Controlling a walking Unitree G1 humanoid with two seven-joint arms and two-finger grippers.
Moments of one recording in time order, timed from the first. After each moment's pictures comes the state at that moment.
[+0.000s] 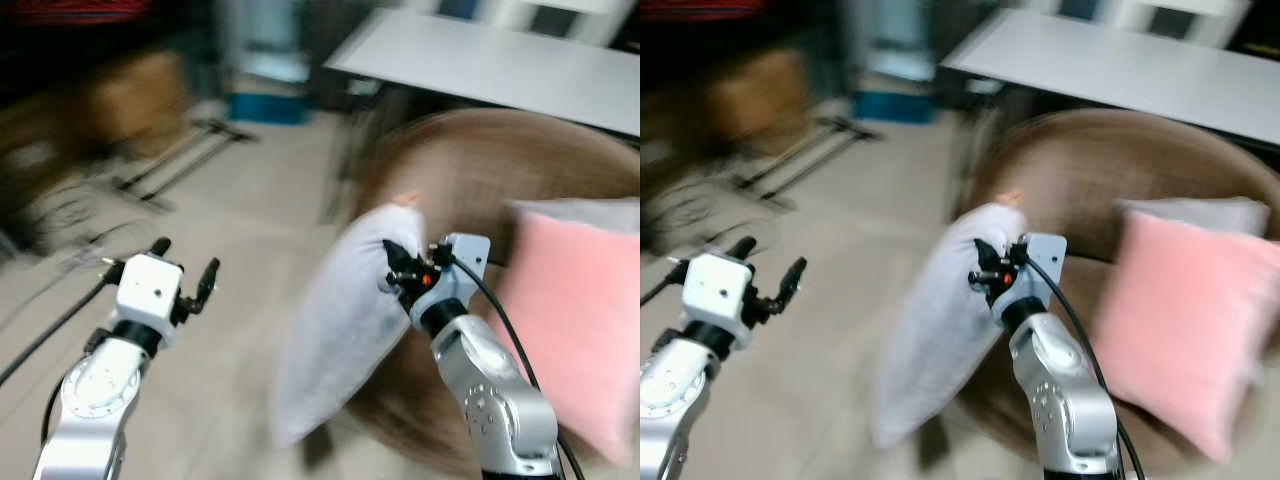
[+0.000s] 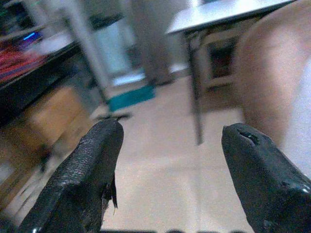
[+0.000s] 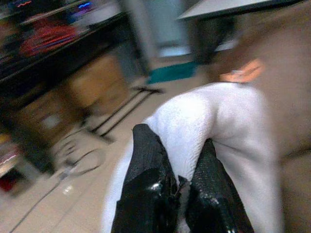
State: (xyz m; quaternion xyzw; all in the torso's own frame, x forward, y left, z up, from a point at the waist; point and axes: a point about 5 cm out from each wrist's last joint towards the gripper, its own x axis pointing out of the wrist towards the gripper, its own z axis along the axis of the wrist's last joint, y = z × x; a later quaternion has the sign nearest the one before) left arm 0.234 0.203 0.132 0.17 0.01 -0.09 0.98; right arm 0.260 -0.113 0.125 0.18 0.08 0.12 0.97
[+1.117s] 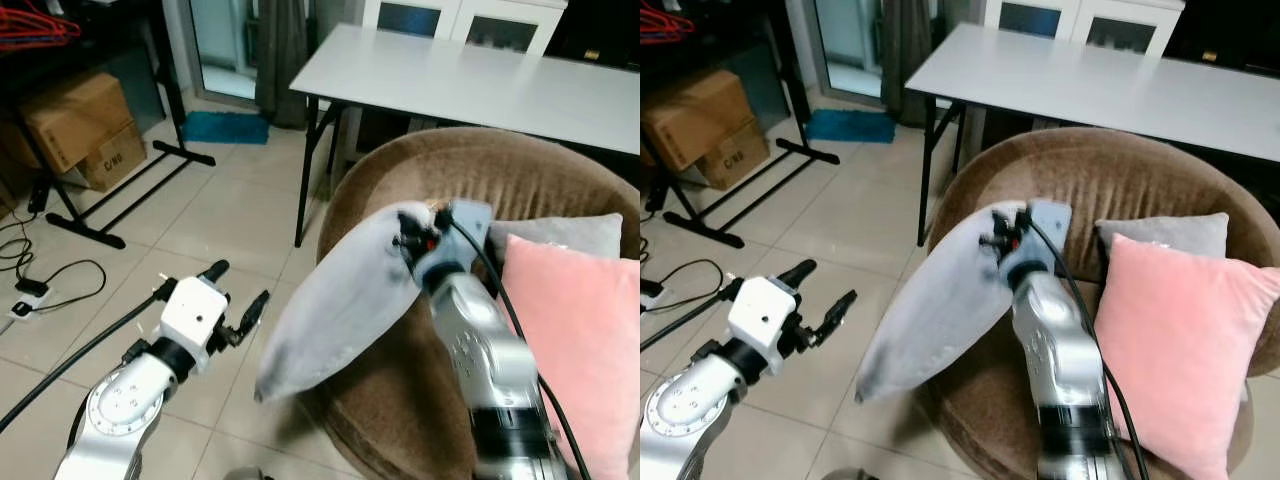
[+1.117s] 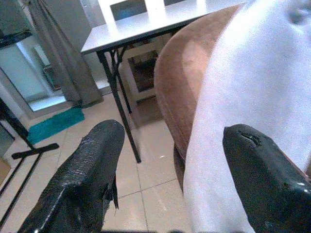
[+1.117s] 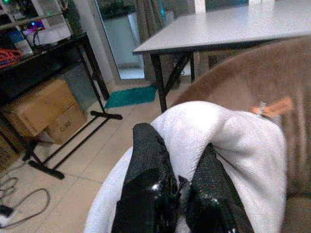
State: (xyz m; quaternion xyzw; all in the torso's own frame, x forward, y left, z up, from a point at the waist) left arm 0.215 0.171 0.122 0.16 0.03 -0.23 0.96; right arm 0.319 -0.122 0.137 0.12 0.05 0.06 0.99
